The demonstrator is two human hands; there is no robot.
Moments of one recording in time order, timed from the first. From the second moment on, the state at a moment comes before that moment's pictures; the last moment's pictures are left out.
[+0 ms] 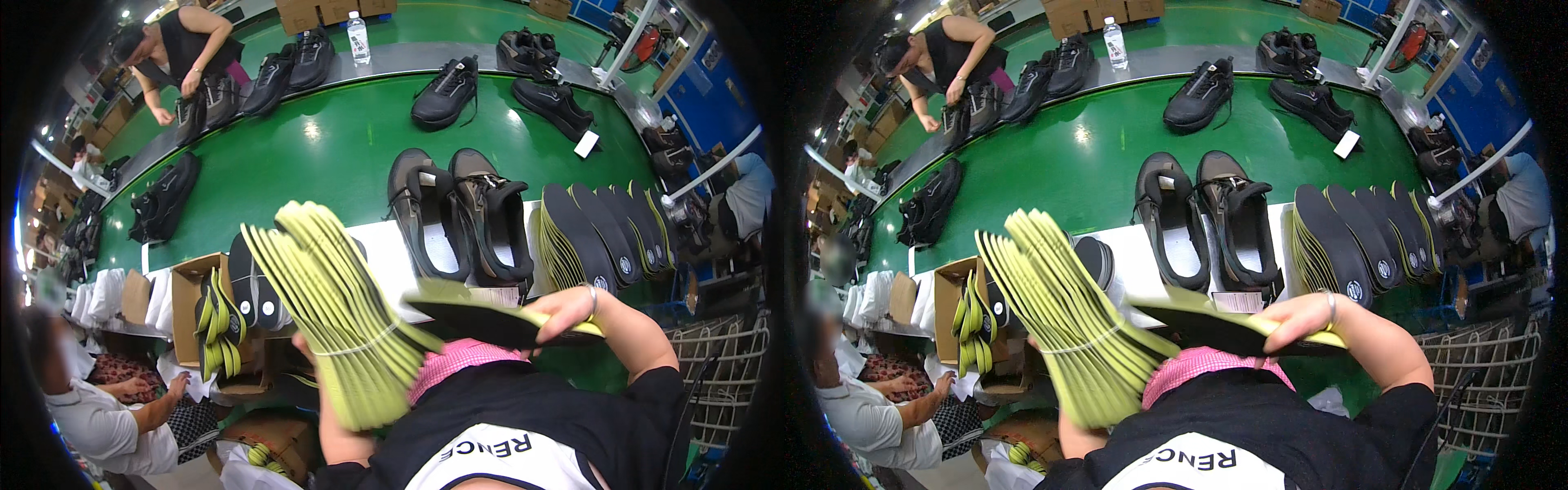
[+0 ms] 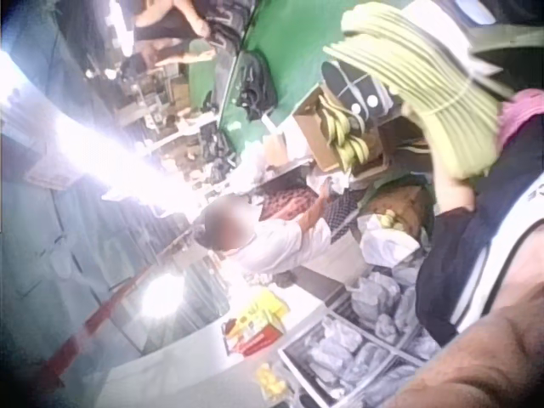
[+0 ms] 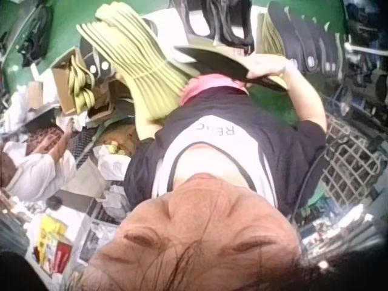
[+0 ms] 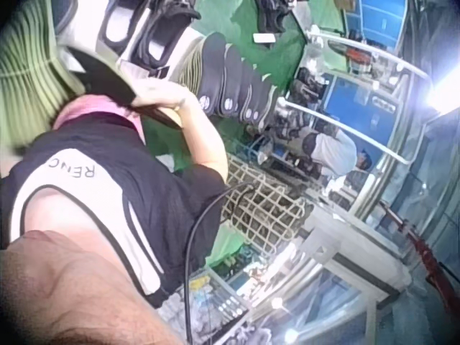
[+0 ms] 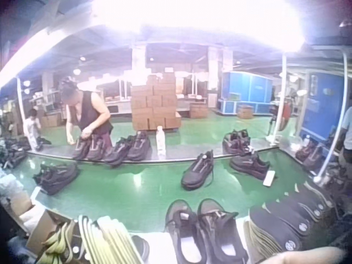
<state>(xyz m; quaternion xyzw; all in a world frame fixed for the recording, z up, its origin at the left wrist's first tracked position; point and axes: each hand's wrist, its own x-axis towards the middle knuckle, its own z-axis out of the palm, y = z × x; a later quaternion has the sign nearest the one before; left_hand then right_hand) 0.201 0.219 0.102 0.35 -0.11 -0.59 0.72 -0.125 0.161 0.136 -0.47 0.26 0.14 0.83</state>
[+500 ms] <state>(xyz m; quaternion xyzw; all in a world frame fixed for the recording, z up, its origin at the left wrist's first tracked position) 0.330 0.120 0.072 0.75 -0.38 -0.47 0.26 -0.126 0.148 0.080 -0.35 0.40 -0.27 0.80</state>
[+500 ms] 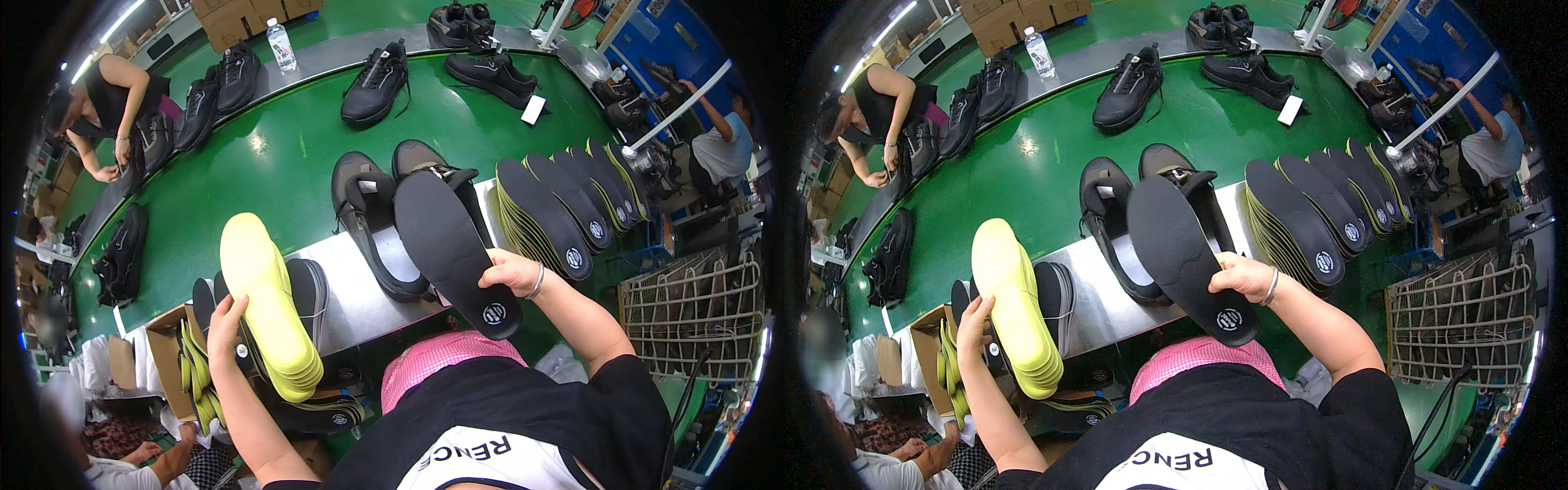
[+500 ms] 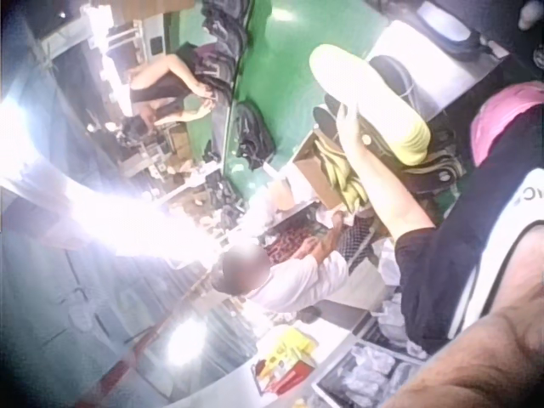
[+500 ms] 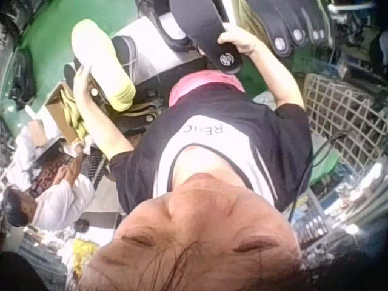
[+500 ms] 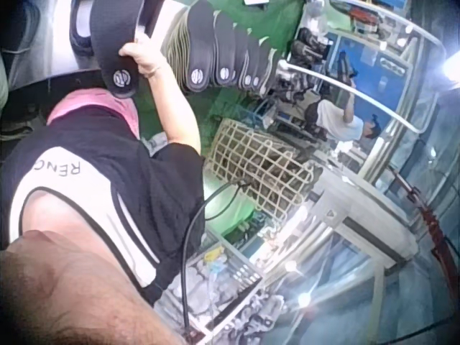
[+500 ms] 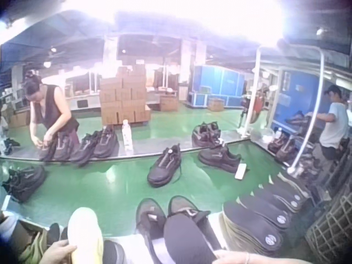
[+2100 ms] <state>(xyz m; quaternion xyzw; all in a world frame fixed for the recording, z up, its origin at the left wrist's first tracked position) 0.231 0.130 0.063 0.90 -0.43 0.00 -0.09 -0.176 0.132 0.089 -0.46 0.35 -0.26 0.77</state>
